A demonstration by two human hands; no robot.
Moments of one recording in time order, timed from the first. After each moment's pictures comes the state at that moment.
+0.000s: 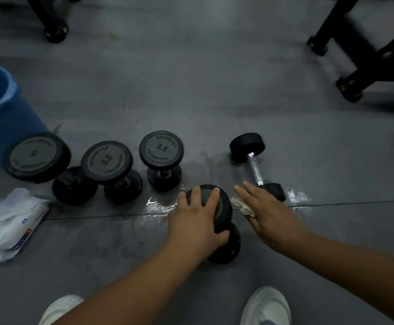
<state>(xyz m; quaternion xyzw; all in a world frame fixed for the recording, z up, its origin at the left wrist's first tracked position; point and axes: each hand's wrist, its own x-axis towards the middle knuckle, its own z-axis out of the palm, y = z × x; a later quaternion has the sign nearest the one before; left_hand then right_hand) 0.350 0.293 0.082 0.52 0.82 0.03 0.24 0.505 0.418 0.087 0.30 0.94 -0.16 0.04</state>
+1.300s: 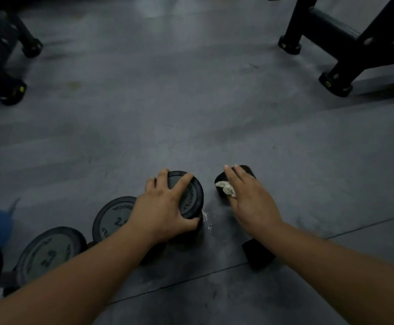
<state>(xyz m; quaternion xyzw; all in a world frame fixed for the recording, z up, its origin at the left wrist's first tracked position) 0.231 0.461 0.078 0.60 0.79 0.00 0.12 0.424 0.570 0.043 0.43 0.88 -0.16 -0.10</state>
